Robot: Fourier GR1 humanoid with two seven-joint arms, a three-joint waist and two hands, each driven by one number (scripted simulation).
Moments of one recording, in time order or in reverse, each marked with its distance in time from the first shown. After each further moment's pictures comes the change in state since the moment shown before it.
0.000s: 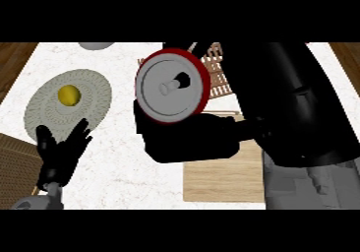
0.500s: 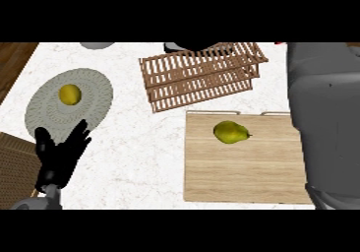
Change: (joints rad) left arm 0.013 -0.003 0.011 -0.007 -0.013 -0.022 -0.003; right arm -0.237 -0.098 -0.217 0.339 -0.035 0.016 -0.109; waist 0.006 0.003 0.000
